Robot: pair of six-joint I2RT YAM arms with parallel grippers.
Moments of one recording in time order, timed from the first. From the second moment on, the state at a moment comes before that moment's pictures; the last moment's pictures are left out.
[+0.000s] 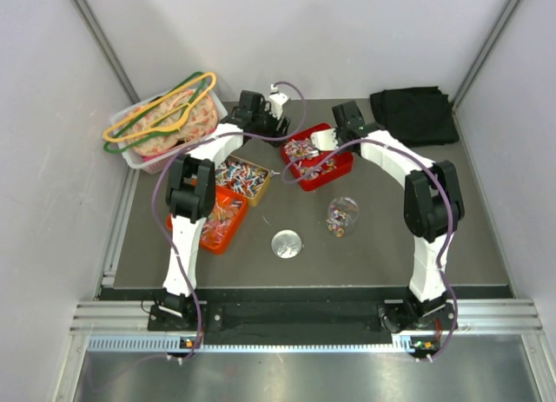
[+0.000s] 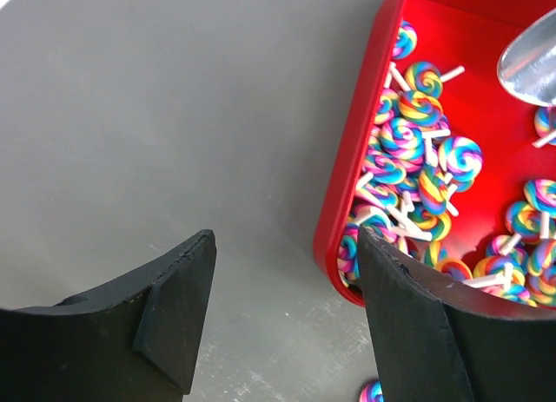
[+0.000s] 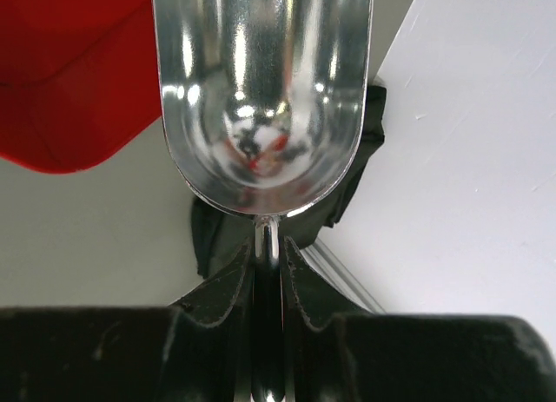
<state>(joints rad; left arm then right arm) -0.32 2.35 1.98 -0.28 0.40 0.26 0.40 1.99 1.61 -0.48 0.35 -1.46</state>
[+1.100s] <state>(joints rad) -0.32 2.36 1.98 -0.32 0.46 0.26 0.50 2.19 1.82 -0.62 0.52 -1.59</state>
